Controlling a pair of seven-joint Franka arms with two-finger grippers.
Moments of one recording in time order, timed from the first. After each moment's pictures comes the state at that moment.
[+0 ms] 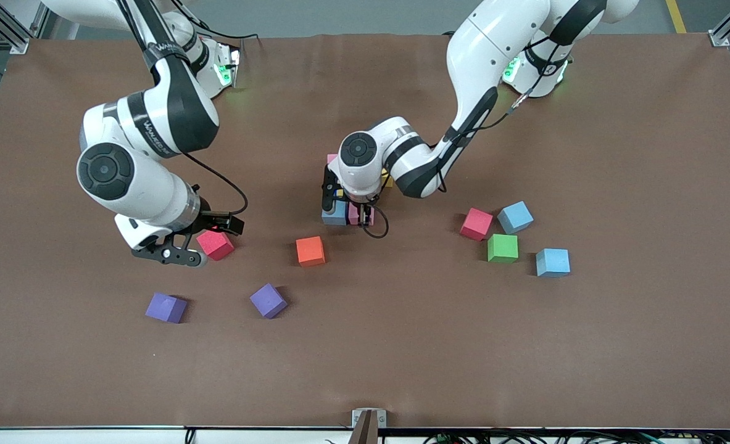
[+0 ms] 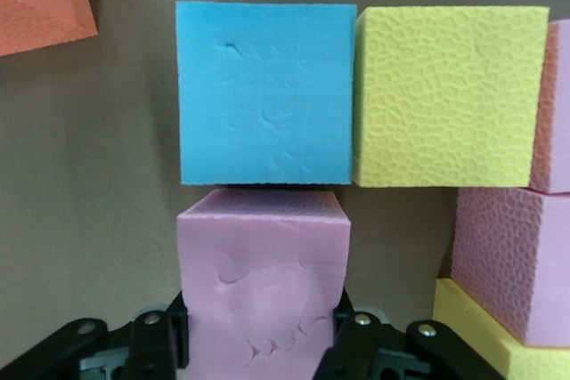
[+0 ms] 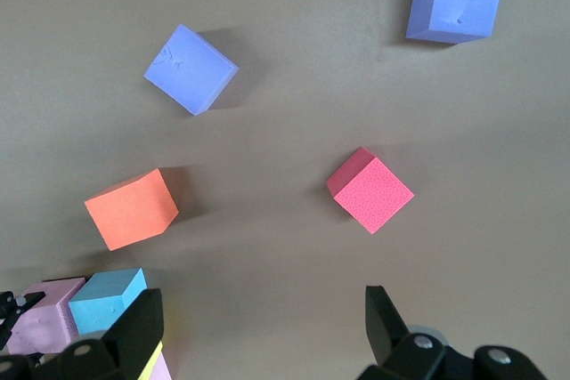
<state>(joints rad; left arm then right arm) -0.66 0.80 -0.26 -1.50 0.20 2.25 0.64 0.35 0.34 -0.02 -1.58 0.05 1.81 0.48</state>
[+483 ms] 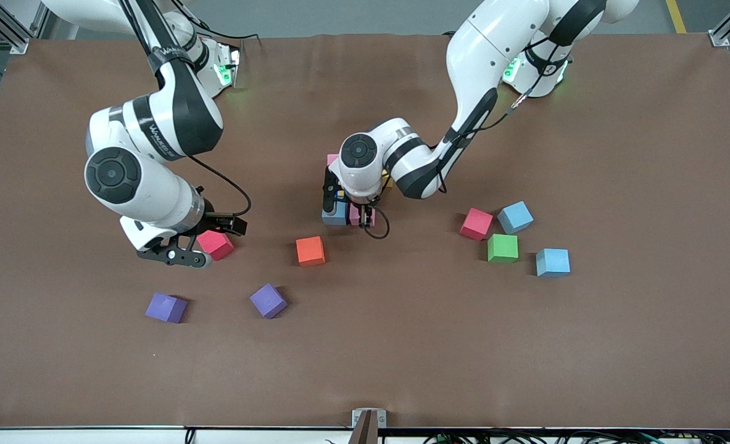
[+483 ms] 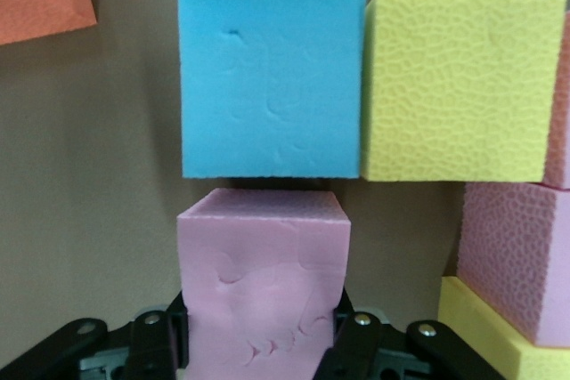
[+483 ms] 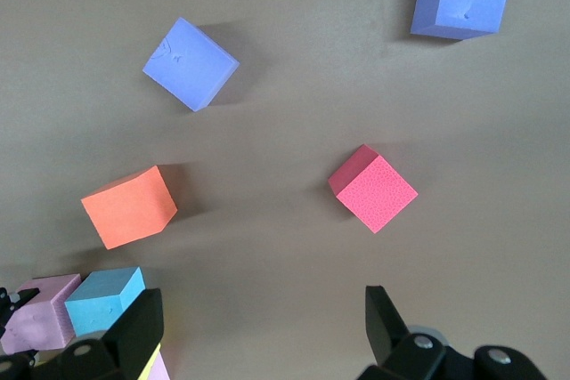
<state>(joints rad) -0.66 0.80 -0.25 -1.50 0.20 2.25 0.64 0.35 0.35 -0.02 -1.58 0.05 1.81 0.48</state>
